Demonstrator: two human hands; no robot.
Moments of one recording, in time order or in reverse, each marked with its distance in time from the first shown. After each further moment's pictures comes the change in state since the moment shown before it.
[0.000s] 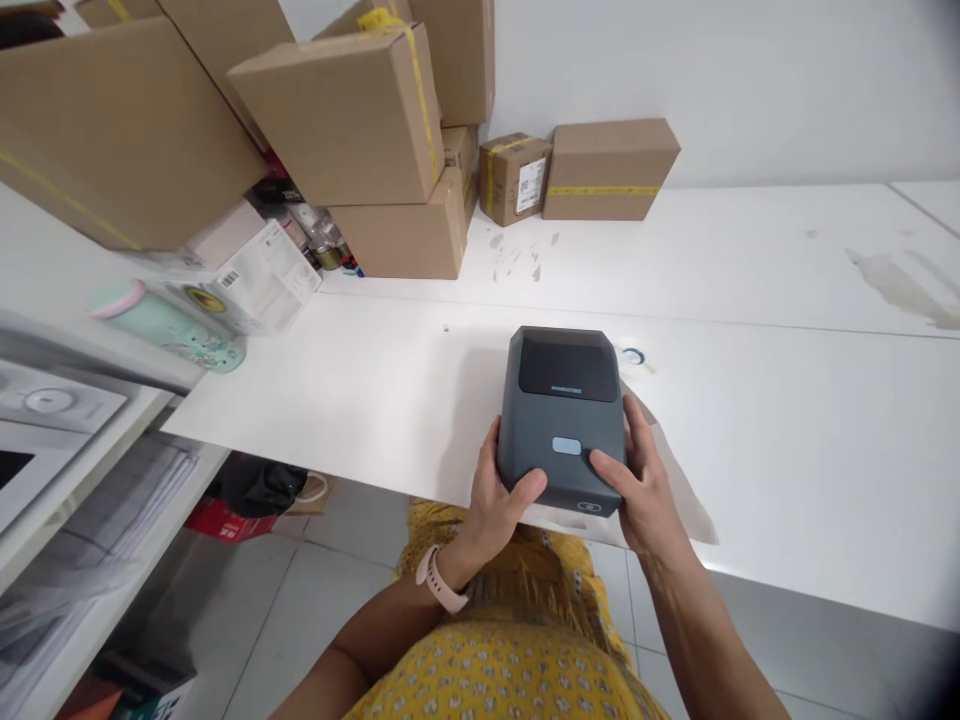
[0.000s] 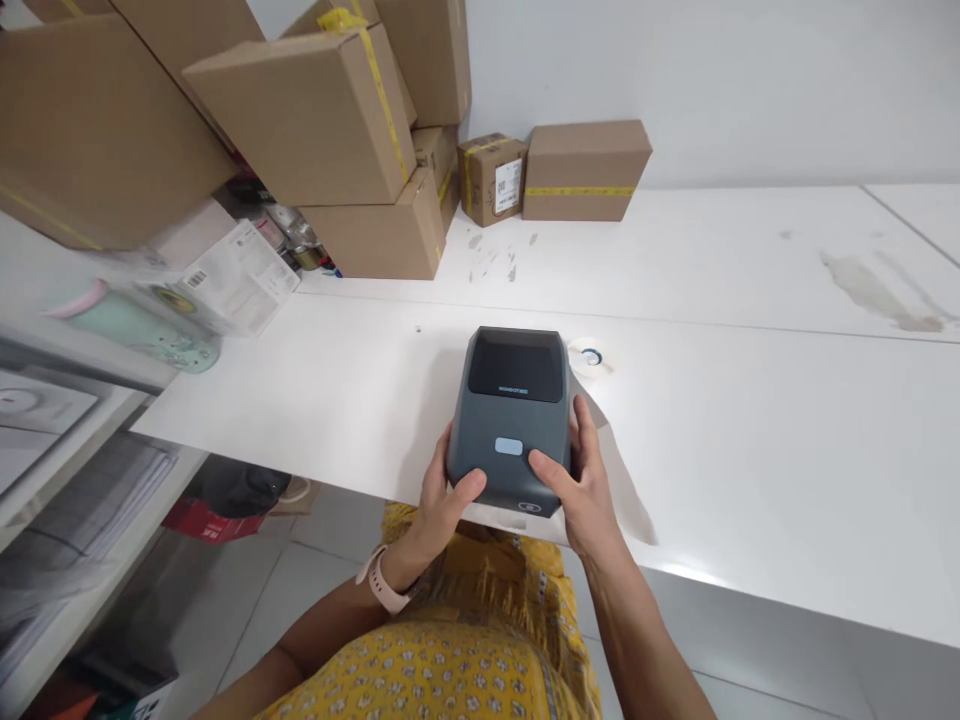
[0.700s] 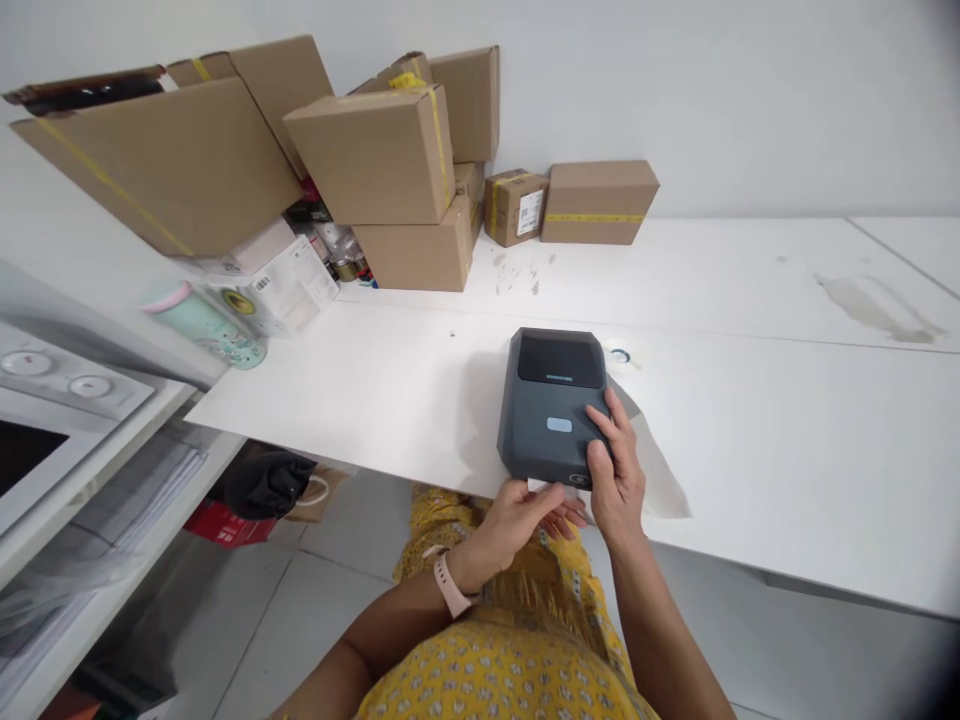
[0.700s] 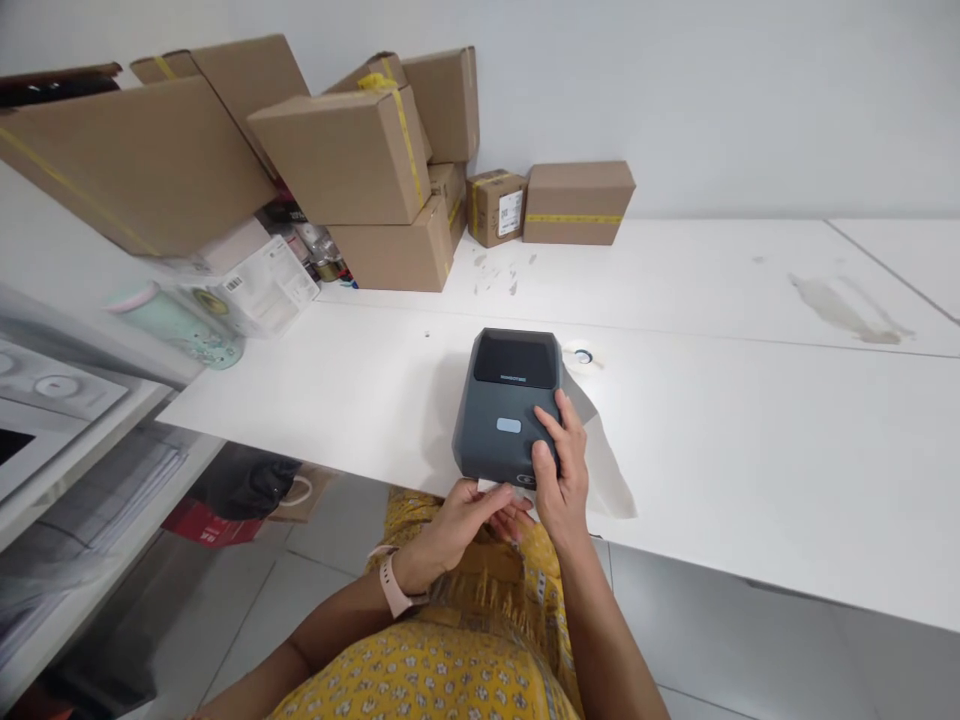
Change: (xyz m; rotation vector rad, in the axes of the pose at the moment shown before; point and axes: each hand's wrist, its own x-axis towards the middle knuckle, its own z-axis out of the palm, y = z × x) left_hand -0.033 -0.011 0.022 -0.165 -0.319 -0.234; right_hand -0.021 -0.010 0.018 -0.251 0.190 -0.334
